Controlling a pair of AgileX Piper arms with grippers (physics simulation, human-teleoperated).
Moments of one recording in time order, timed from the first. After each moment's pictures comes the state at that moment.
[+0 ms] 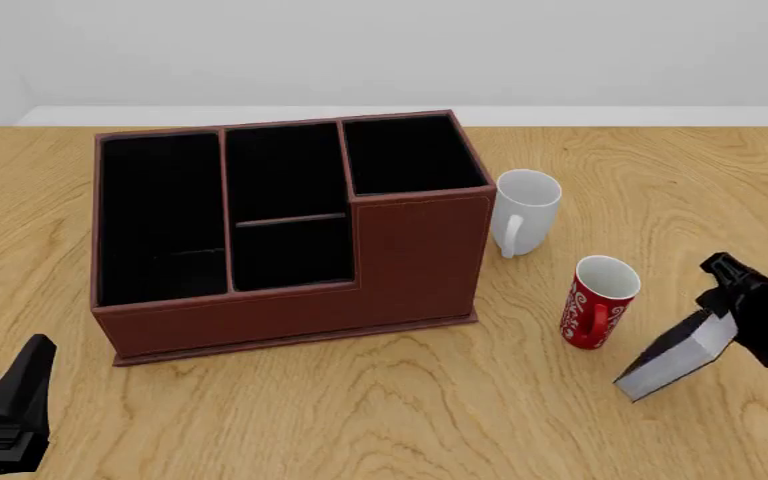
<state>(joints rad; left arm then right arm) 0.00 0.00 0.00 0.00 0.00 -0.27 1.20 -0.54 0.24 0.44</state>
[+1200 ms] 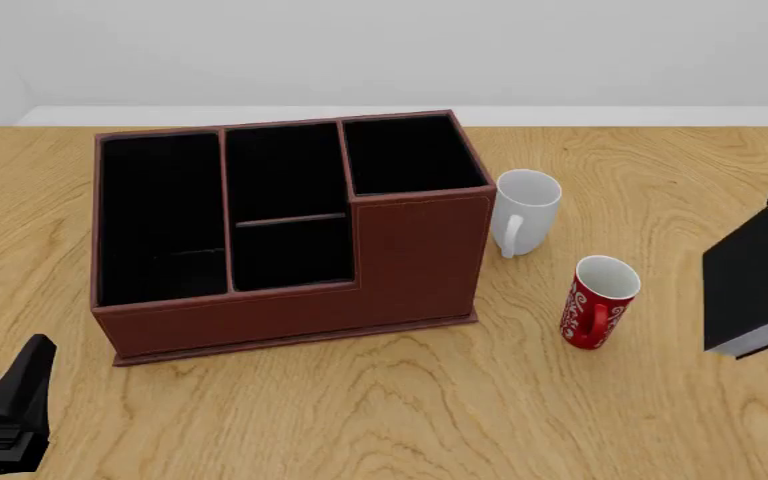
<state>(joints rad) 0.00 0.00 0.00 0.00 0.00 -0.18 0.95 -0.98 0.85 0.14</state>
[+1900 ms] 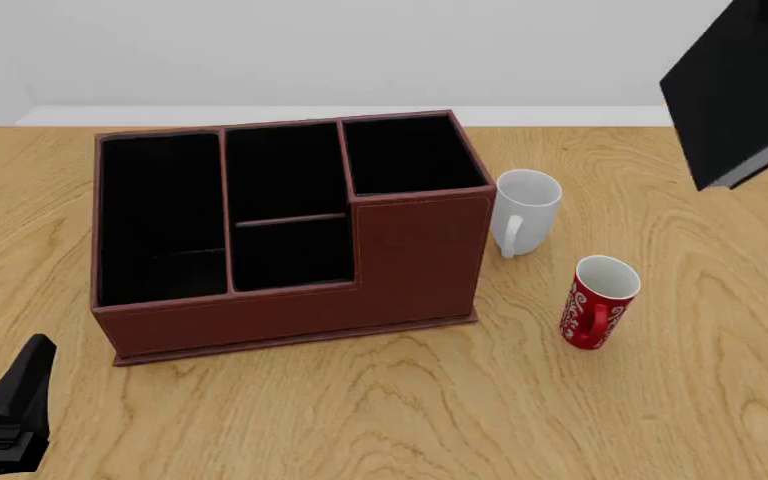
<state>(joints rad) 0.00 0.00 0.00 0.00 0.00 0.09 1.19 -1.68 1.15 -0.02</state>
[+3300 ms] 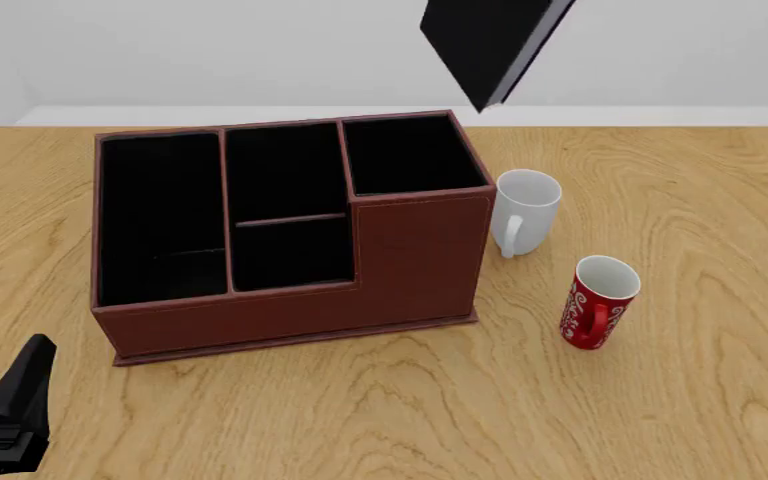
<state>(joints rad) 0.00 0.00 0.00 0.00 0.00 0.50 1.75 -2.35 1.22 -0.14</state>
